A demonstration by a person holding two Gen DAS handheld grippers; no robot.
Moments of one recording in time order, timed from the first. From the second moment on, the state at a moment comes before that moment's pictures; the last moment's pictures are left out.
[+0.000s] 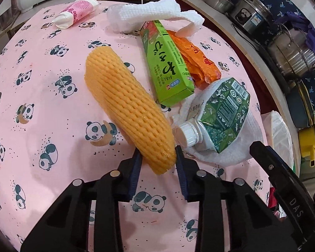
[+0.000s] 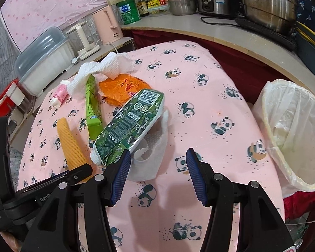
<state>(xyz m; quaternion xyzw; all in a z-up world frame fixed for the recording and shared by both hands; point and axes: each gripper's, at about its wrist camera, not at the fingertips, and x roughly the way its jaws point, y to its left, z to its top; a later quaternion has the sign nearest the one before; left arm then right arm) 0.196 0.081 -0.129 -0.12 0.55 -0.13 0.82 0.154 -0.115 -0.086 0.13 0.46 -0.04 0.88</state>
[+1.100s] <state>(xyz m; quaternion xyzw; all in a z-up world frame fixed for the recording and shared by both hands) 0.150 0.045 -0.062 -0.08 0.48 -0.18 0.85 0.106 -0.154 0.005 0.15 0.34 -0.05 0.93</state>
